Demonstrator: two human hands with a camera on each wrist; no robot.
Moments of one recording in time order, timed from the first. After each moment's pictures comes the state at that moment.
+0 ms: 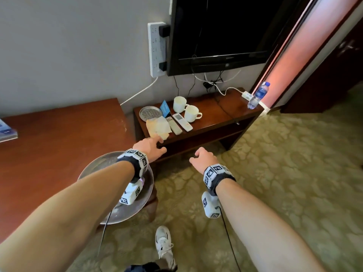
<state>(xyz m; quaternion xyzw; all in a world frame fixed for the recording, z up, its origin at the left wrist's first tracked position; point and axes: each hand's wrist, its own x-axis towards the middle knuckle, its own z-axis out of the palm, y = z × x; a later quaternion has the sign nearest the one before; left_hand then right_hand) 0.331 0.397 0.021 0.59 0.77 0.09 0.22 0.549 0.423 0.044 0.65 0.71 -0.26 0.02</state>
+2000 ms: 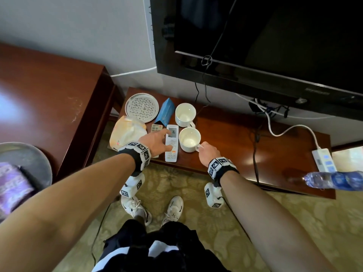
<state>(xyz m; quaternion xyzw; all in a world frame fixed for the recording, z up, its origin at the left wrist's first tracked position) 0.383 0.768 -0.087 0.31 0.88 0.12 0.35 0.525 0.933 -0.115 0.39 0.85 -0.27 0.22</state>
